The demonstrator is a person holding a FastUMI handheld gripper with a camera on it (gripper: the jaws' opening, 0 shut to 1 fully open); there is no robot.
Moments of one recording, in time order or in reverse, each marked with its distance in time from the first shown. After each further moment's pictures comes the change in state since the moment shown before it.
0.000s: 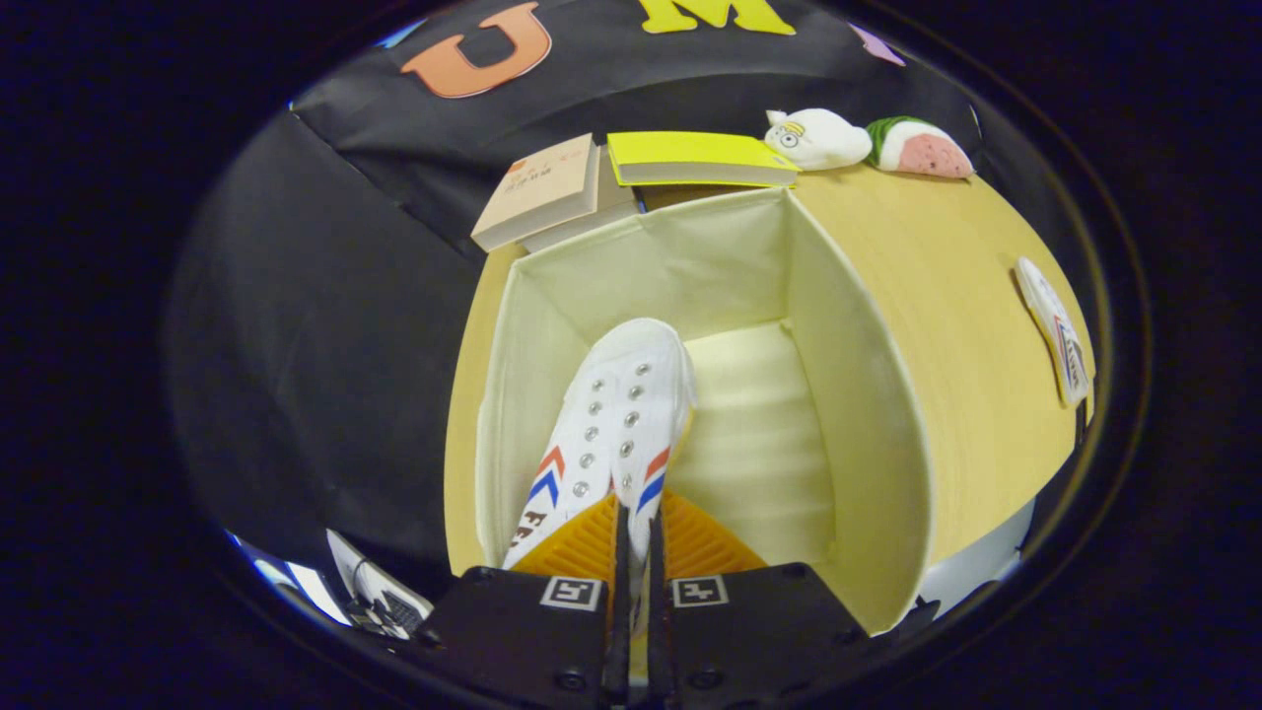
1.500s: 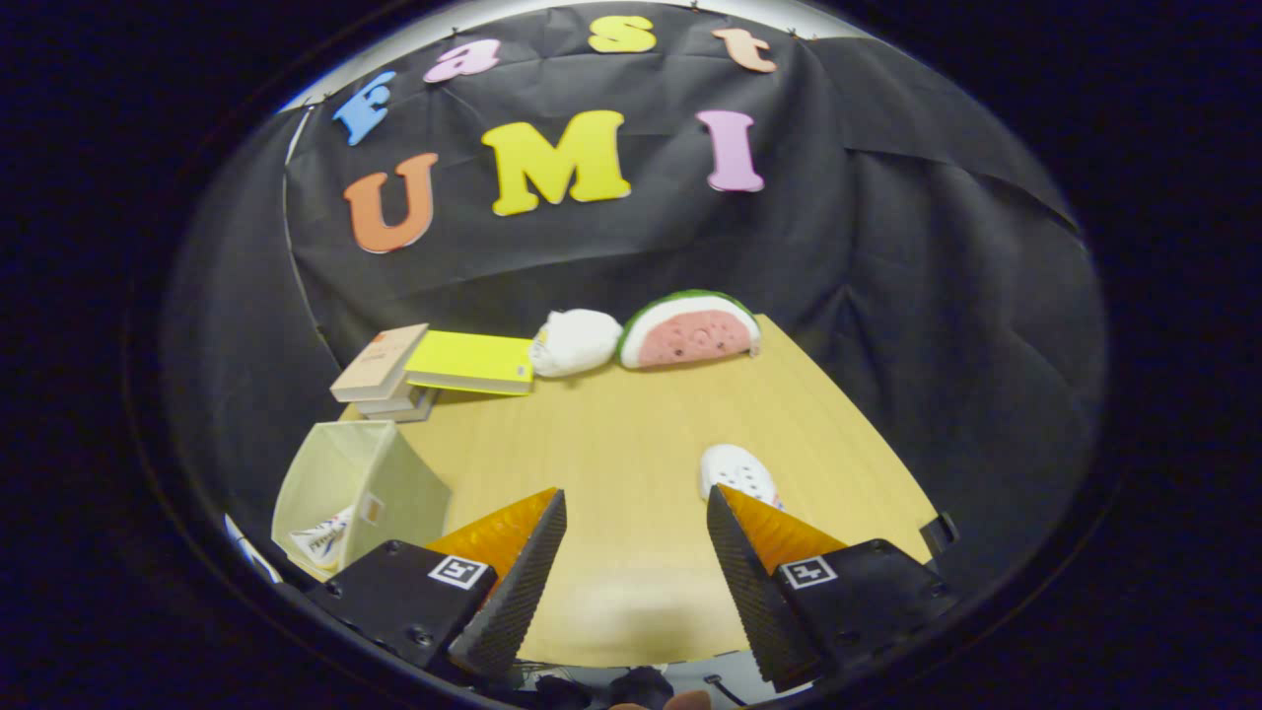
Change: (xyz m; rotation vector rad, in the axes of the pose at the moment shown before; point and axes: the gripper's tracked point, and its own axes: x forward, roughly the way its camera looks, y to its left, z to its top) arm -0.224 -0.418 0.095 -0.026 -0.534 -0.294
